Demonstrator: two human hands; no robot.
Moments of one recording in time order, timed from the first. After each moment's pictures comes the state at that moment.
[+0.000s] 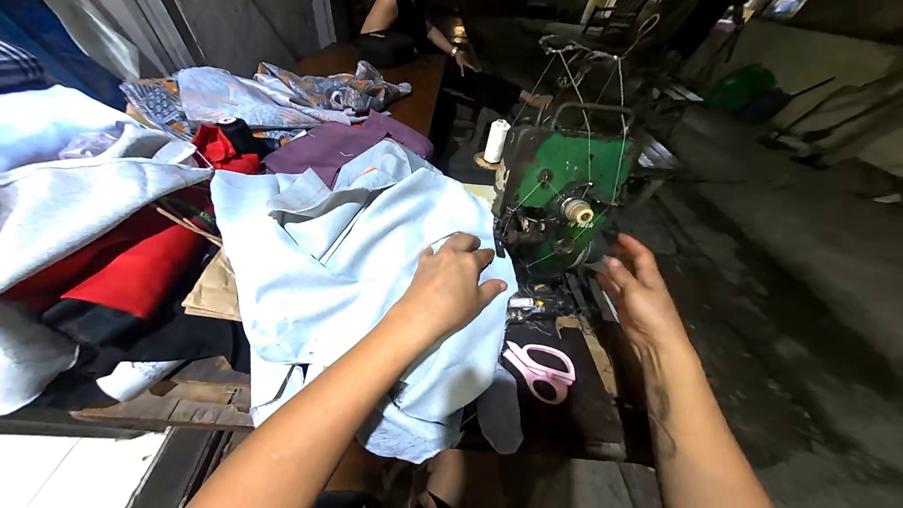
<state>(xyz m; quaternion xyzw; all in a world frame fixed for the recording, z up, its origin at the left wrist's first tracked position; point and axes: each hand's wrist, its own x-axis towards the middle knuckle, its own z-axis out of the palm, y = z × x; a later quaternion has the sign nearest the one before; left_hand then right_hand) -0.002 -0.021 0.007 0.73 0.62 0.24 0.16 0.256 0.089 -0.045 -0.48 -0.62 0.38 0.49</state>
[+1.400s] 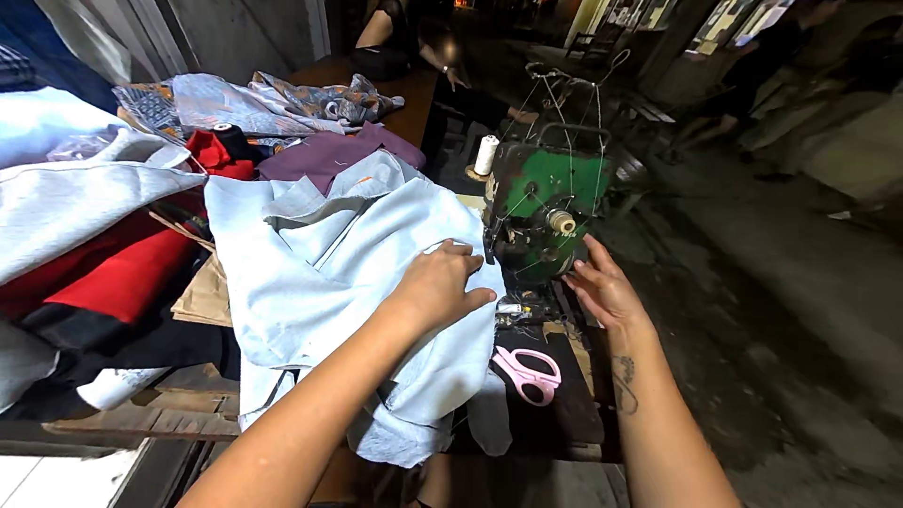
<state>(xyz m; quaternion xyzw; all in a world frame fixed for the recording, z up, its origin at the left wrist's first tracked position) -0.010 -0.015 0.013 0.75 0.61 0.19 0.17 0.252 0.120 -0.047 -0.42 -0.59 0.51 0.47</state>
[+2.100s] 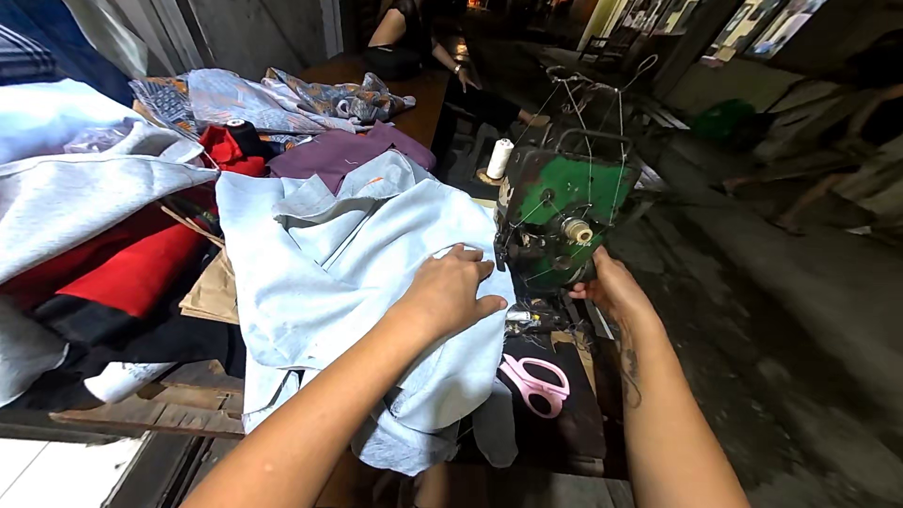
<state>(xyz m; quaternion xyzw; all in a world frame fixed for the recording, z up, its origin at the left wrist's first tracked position) -0.008 -0.015 0.016 0.75 0.62 0.16 0.19 0.229 0.133 -0.023 -0.61 -0.54 0.44 0.38</state>
